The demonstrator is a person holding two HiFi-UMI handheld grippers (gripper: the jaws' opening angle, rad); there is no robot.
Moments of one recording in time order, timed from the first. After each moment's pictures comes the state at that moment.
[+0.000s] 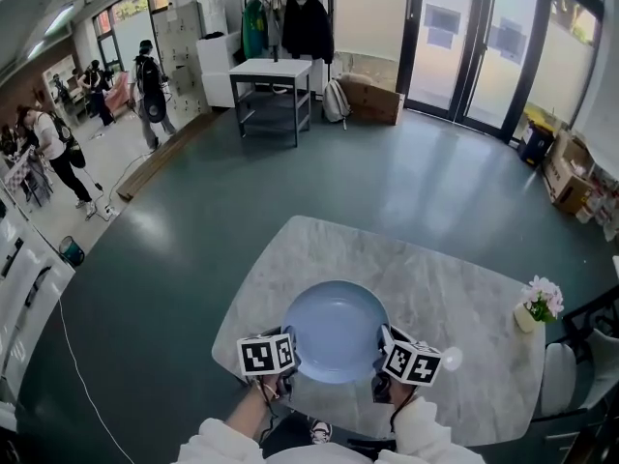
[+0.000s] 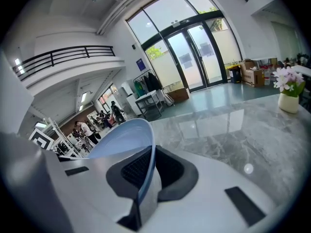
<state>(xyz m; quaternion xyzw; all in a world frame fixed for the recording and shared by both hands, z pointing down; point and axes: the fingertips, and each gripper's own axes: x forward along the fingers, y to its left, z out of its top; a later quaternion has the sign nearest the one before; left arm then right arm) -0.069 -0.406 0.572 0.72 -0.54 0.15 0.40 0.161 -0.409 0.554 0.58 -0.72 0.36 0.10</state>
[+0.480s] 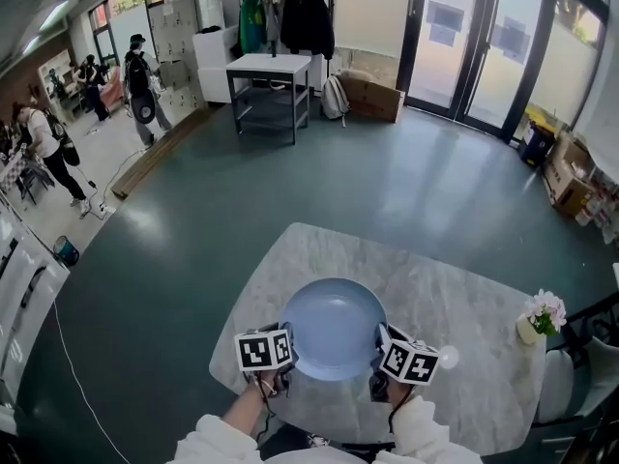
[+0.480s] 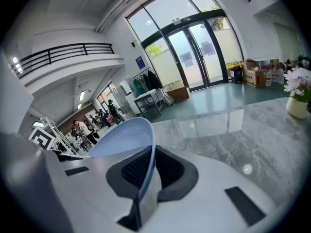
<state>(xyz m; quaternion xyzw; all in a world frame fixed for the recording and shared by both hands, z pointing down) -0.086 -0.468 0.575 0.72 -0.54 0.16 0.41 0.144 -0.464 0.555 0.58 -0.72 0.37 0.11</state>
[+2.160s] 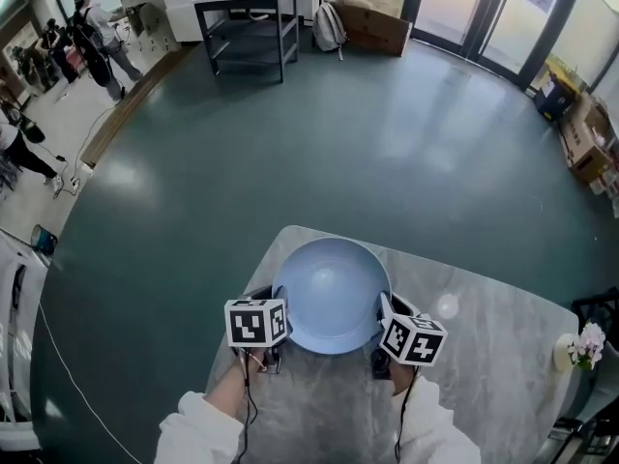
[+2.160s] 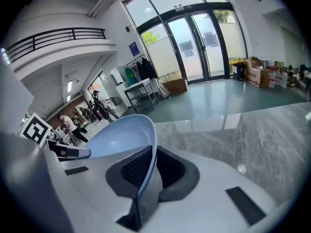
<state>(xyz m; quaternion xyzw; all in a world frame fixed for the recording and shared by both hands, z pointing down) -0.107 -0.740 0.708 0.73 -0.50 0.23 0.40 0.120 -0.721 0.694 0.59 -0.69 0.38 0.16</state>
